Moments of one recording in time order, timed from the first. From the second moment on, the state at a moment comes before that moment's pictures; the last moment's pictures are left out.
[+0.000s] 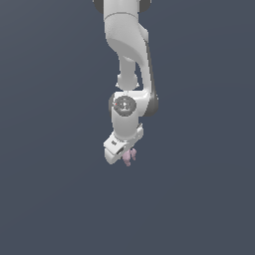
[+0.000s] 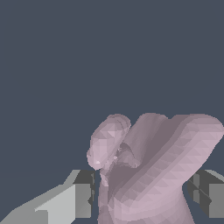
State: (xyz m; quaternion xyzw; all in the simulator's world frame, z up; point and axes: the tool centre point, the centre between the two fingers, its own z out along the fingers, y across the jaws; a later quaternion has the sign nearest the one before) arm 0.016 -0.008 0.067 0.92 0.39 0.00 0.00
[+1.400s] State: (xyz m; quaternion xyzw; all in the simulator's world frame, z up) arm 0.087 -0.047 0.314 0.92 0.38 0.12 0.05
